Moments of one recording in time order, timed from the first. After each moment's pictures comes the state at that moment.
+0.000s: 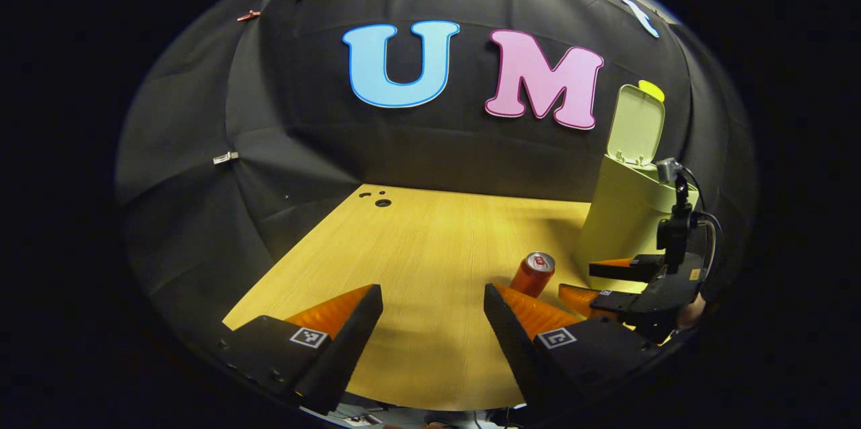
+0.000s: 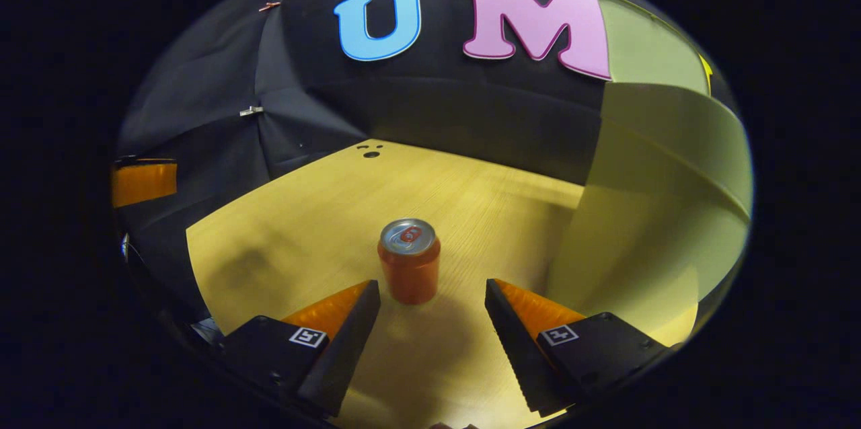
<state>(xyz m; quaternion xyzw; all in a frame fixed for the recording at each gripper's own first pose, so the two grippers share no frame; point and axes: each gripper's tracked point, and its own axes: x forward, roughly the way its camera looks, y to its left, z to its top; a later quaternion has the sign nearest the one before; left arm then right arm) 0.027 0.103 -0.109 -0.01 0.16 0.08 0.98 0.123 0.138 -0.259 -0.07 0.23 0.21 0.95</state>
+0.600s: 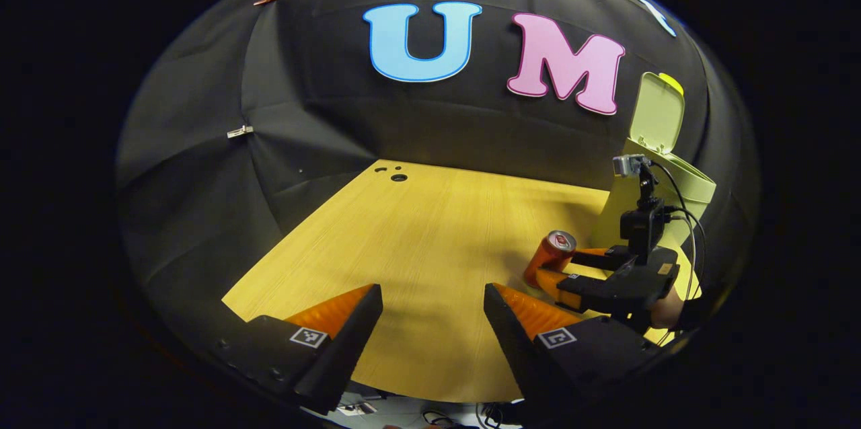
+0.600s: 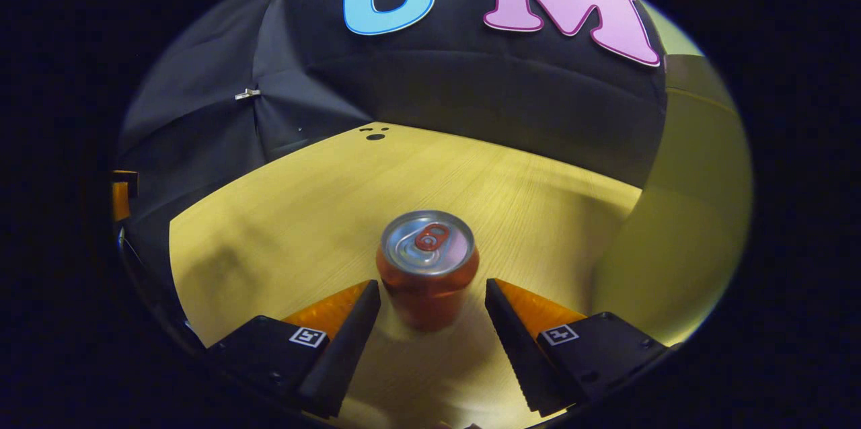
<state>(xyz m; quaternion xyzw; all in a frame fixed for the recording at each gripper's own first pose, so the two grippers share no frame) 0.022 0.120 -0.141 -0.03 0.19 0.11 0.98 0.170 0.177 -0.305 -0.08 0.25 0.22 0.94</state>
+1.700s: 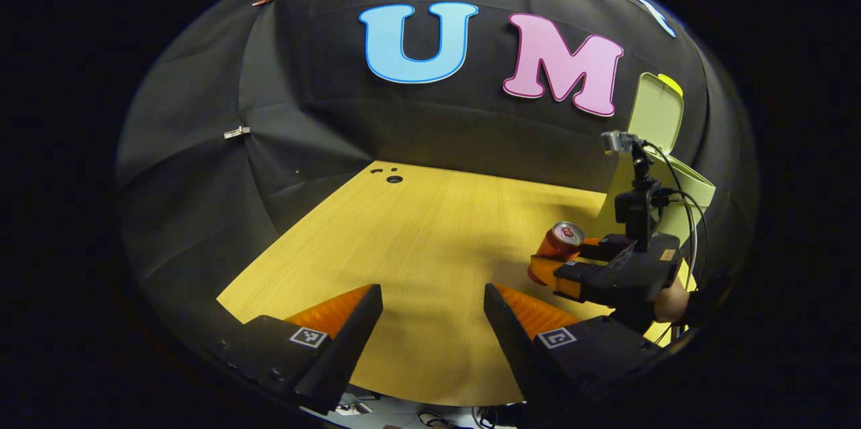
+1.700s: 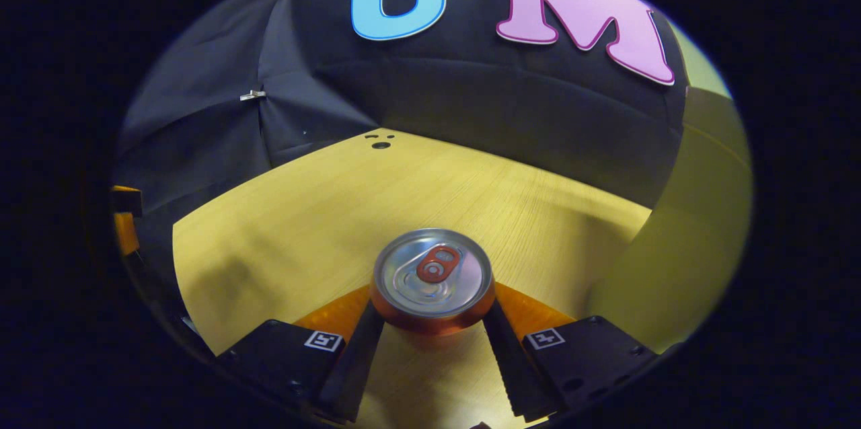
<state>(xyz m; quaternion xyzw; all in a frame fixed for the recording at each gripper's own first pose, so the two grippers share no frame) 0.029 0.102 -0.138 -0.03 0.19 0.10 0.98 0.172 0.178 -0.259 -0.09 0.23 0.24 0.94</state>
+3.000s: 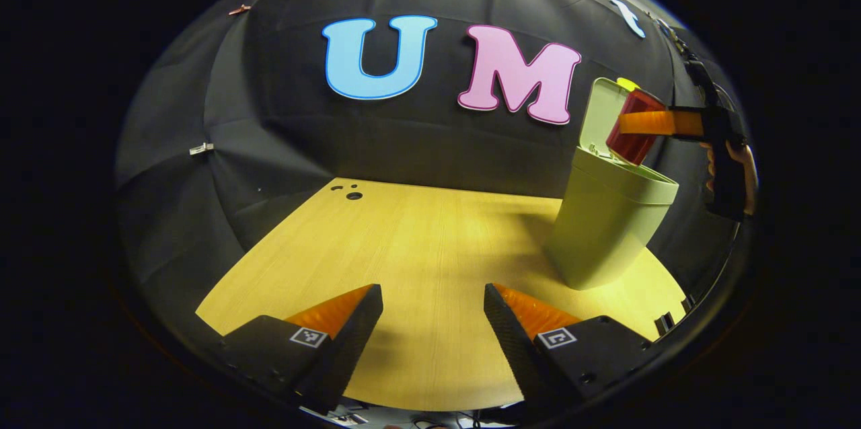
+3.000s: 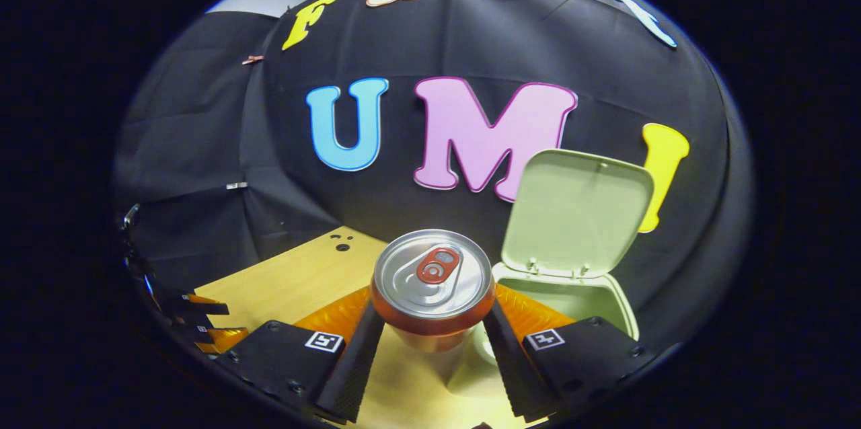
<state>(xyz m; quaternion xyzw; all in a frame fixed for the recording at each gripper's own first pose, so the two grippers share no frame) 0.034 0.058 -0.125 -0.02 0.15 0.01 0.99 0.139 0.035 0.013 -0.05 0.08 0.16 0.98</state>
